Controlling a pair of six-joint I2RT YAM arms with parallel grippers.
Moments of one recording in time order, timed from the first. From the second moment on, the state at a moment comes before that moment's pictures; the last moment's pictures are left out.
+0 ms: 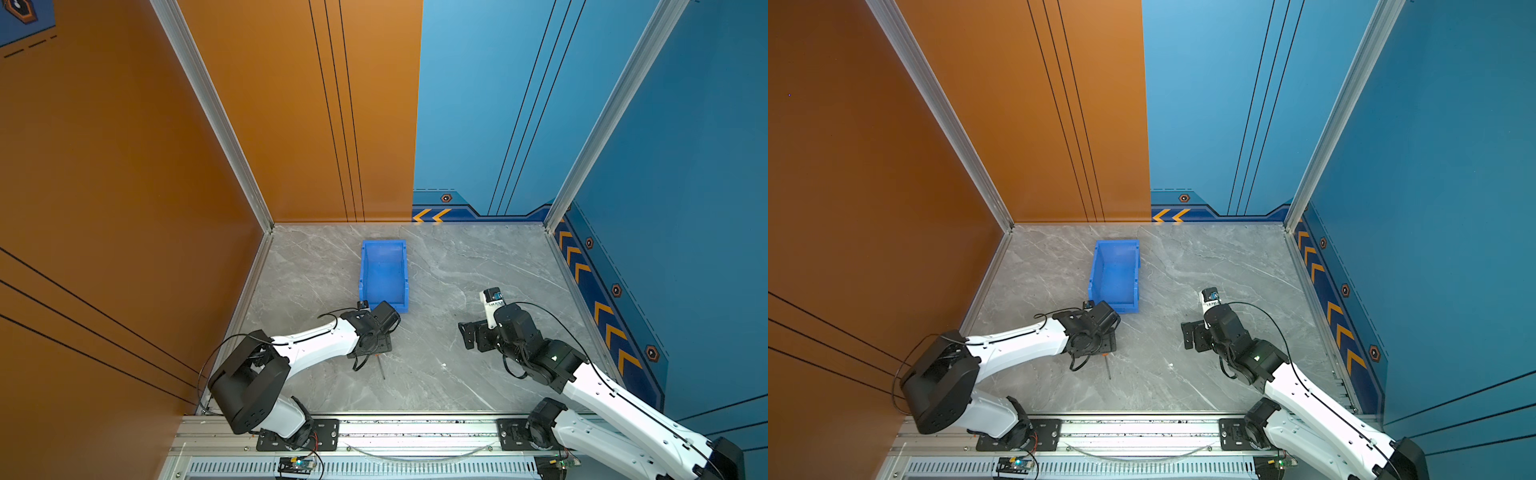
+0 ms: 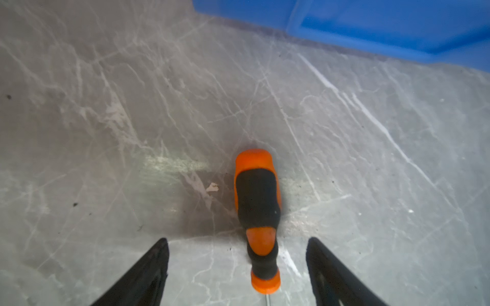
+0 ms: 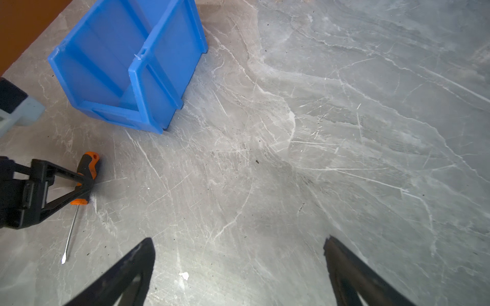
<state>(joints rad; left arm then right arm) -0.78 1.52 0.82 -0.63 -0.22 -0.94 0.67 0.82 0.61 -0.49 0.19 0.34</state>
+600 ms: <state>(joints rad) -0.78 1.60 0.85 -0.61 -0.24 -0.97 0.67 0.76 0.59 -0.49 0.17 0.33</state>
